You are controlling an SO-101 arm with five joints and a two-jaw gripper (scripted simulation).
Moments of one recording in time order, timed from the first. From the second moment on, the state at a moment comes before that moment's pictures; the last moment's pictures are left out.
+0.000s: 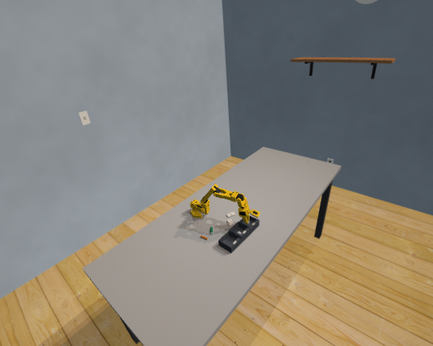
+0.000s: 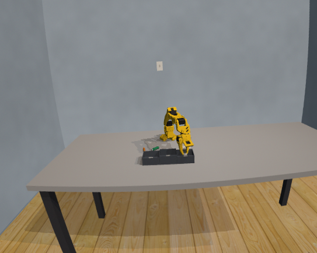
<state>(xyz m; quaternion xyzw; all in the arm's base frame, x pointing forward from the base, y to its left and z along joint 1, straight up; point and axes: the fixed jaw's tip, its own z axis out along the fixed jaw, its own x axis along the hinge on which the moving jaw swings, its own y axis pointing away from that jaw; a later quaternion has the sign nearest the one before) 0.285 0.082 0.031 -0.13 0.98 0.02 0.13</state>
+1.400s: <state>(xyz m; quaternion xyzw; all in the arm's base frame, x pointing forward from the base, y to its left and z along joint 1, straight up) 0.287 0.082 0.021 -0.13 0.98 0.02 0.14</state>
